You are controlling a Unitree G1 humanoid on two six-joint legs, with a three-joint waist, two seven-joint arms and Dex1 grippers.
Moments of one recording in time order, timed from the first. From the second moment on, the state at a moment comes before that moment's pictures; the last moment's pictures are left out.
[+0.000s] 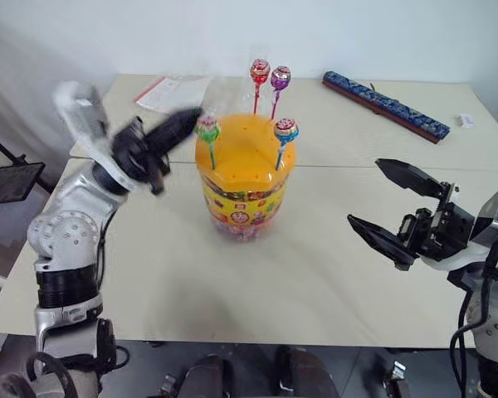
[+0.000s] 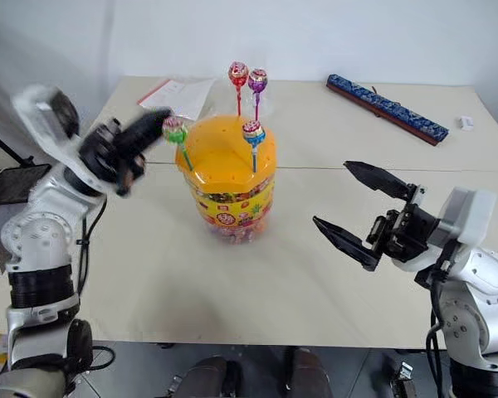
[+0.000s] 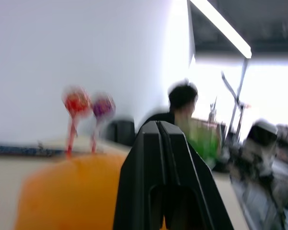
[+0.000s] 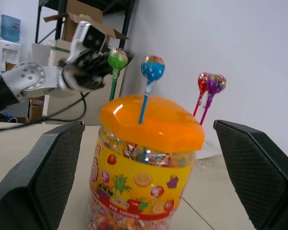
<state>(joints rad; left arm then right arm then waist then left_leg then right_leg) -0.70 0.49 0.39 -0.06 -1.13 0.62 -0.72 -0.15 -0.61 -0.32 -0.47 0.82 0.08 0.97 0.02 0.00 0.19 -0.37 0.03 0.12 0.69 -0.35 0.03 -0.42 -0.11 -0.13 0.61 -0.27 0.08</state>
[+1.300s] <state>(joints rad) -0.64 0.51 0.27 -0.11 -0.99 0.64 -0.83 -0.15 -0.63 -0.29 -0.42 0.78 0.09 1.06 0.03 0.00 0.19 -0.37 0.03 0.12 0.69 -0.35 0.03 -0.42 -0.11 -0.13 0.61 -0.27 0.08</state>
